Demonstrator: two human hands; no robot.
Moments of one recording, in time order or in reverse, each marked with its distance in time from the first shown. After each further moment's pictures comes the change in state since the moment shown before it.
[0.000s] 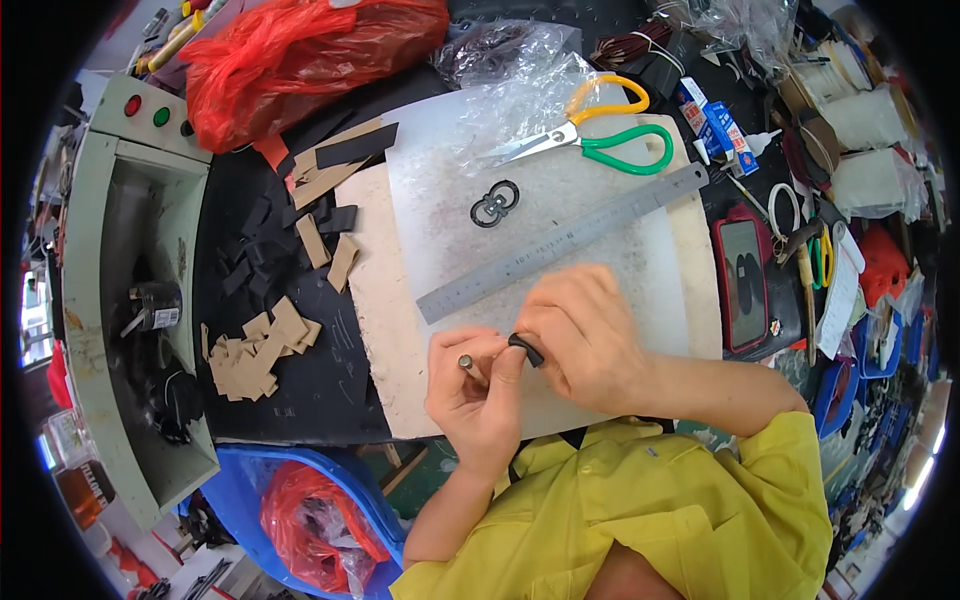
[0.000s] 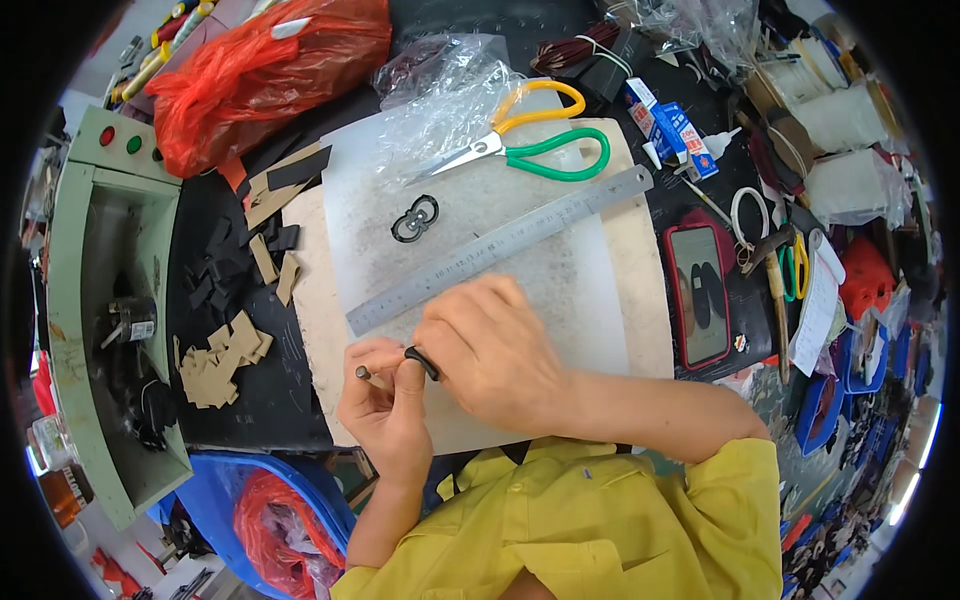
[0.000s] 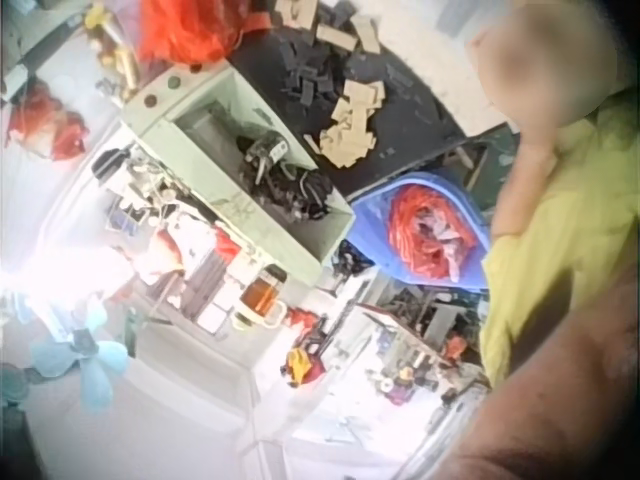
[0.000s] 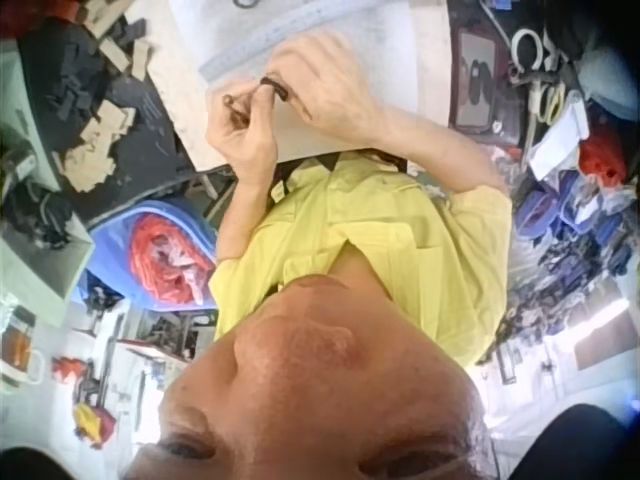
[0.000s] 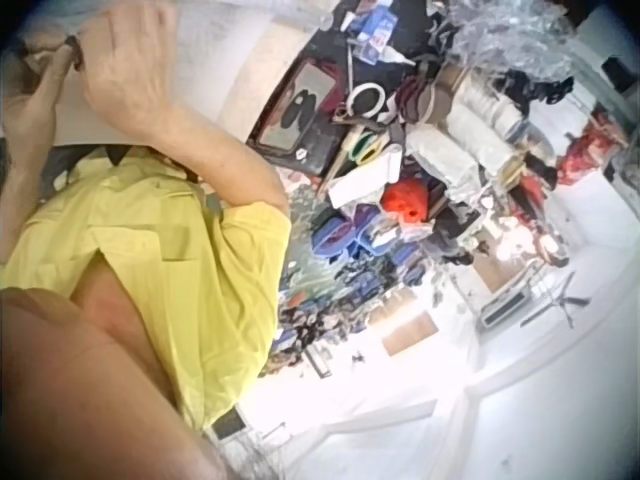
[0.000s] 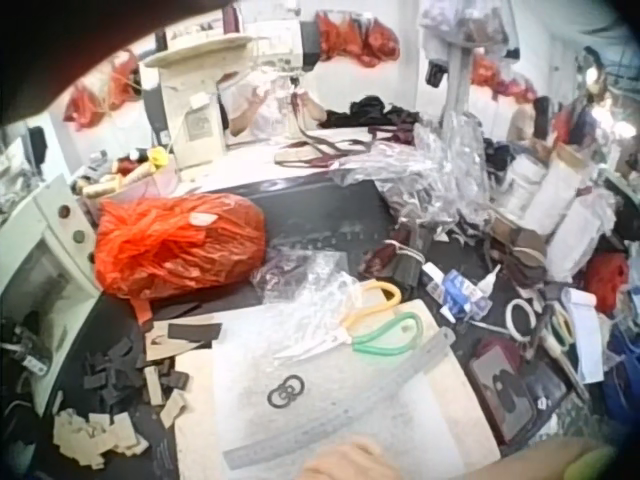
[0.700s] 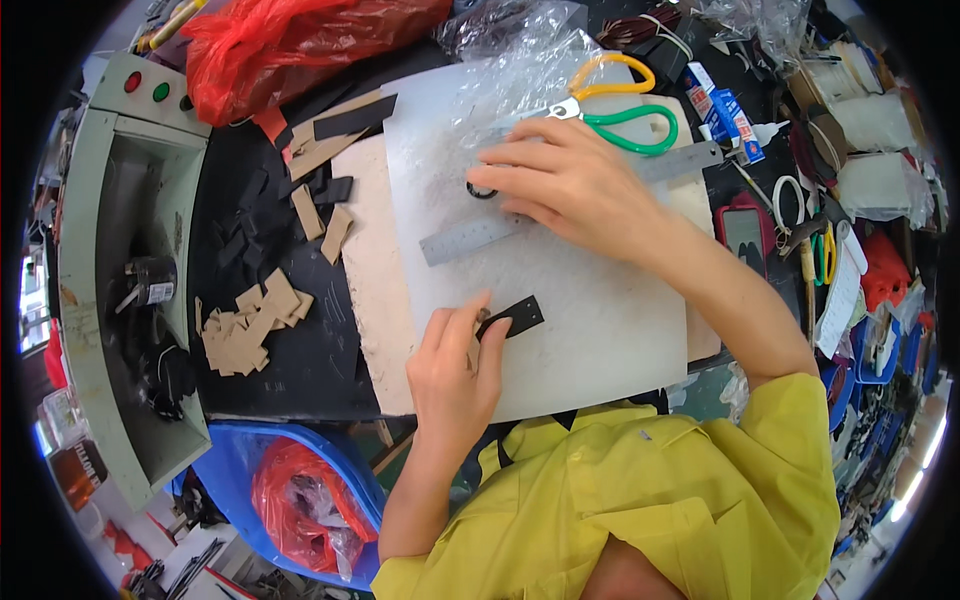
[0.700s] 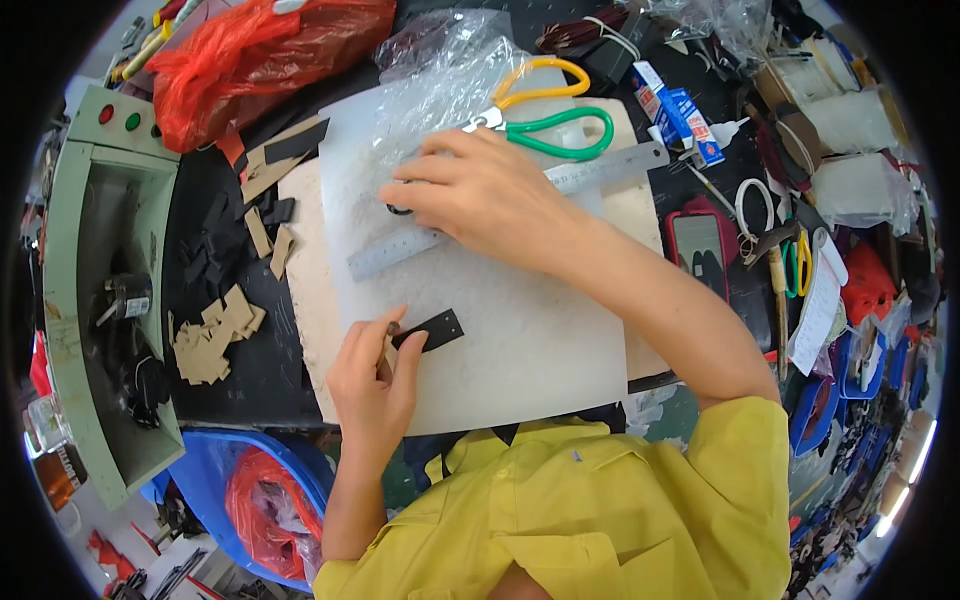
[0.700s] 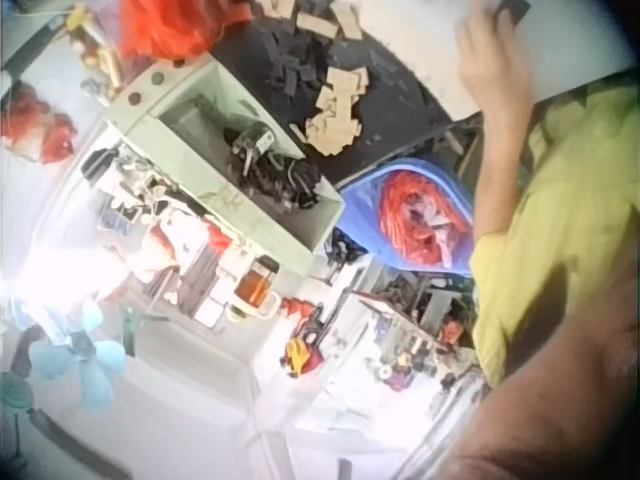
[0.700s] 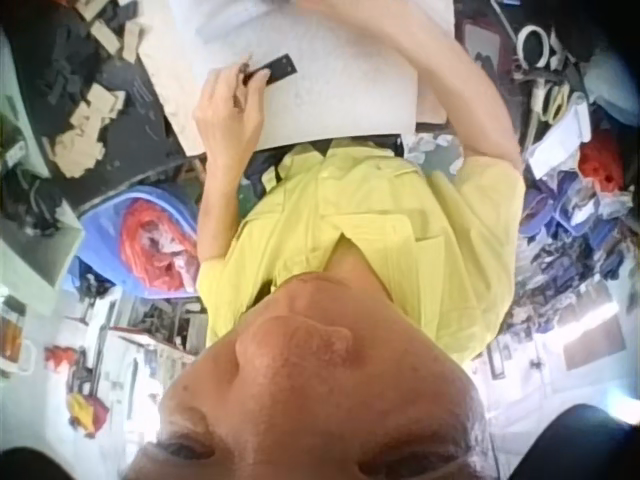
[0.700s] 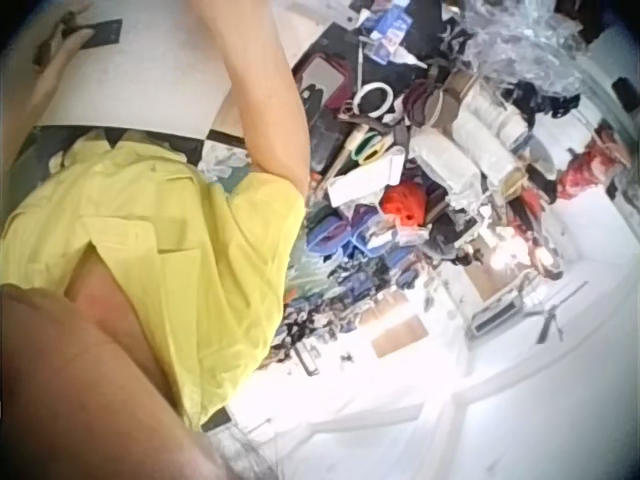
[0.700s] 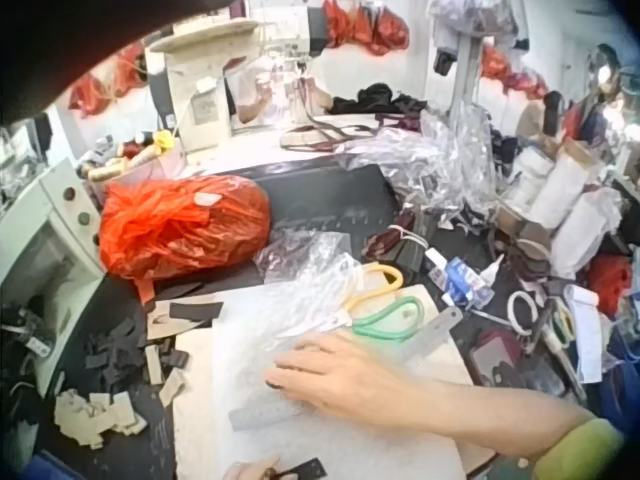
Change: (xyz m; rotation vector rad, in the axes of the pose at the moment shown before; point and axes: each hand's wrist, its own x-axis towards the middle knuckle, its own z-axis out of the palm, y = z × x) left_hand 0.013 0.007 -0.022 0.593 -0.184 0.075; right_hand 0.055 0.092 0.003 -0.154 -0.083 -0.269
